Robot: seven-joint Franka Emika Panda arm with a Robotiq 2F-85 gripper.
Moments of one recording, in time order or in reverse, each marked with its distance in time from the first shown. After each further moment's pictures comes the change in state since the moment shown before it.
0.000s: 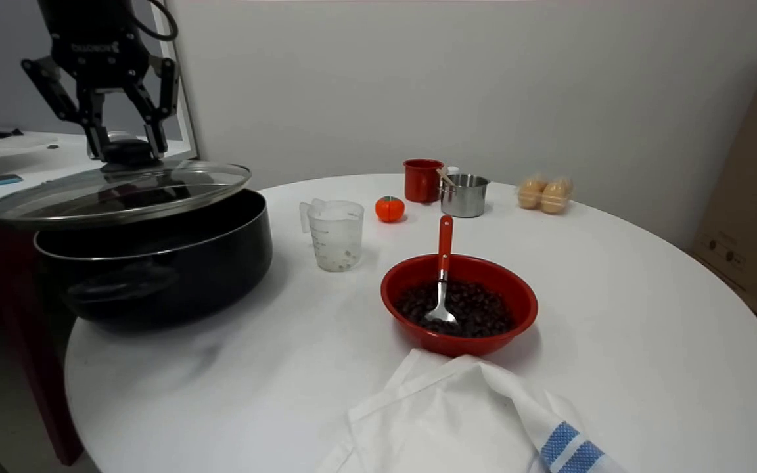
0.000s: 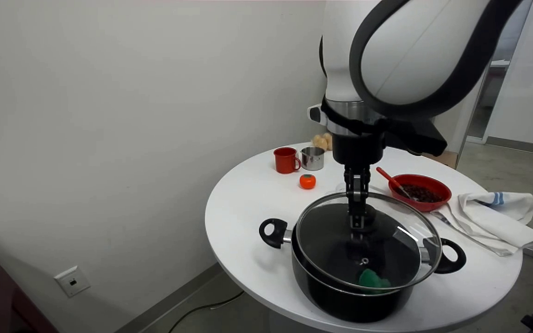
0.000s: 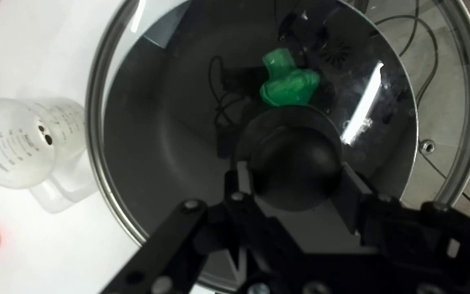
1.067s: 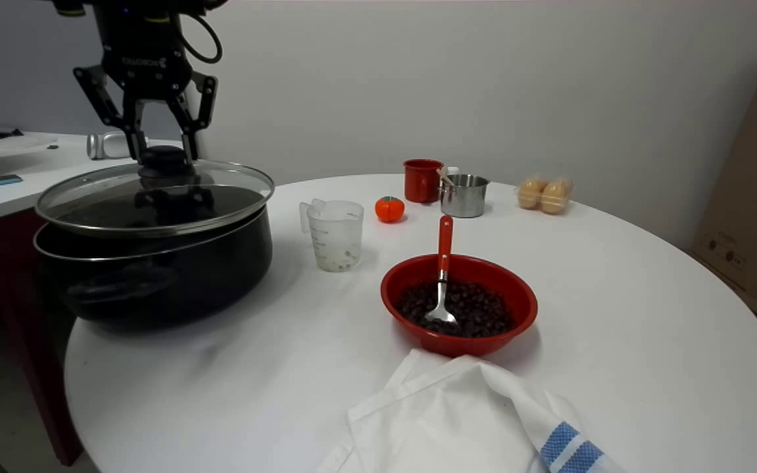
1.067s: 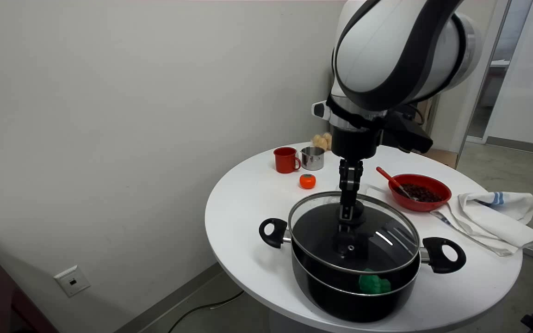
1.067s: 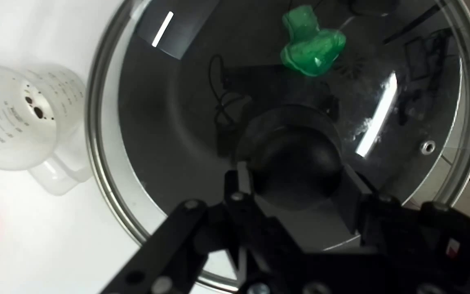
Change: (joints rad) arm -0.068 0.083 -0.005 0.064 0.207 0.062 -0.247
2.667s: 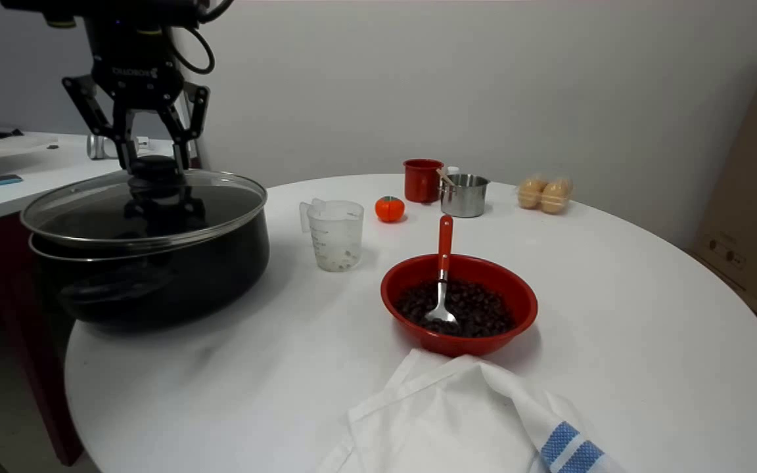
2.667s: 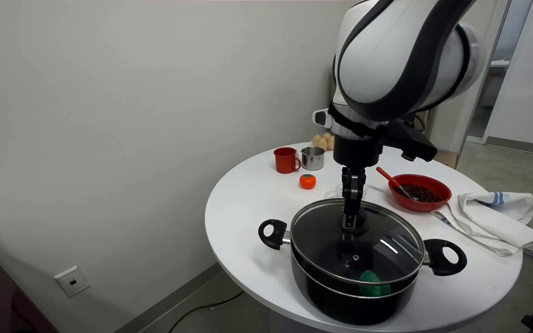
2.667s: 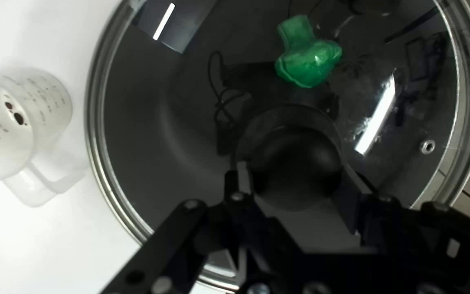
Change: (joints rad) arm -0.004 0.004 0.015 -0.027 0.001 0.017 -0.014
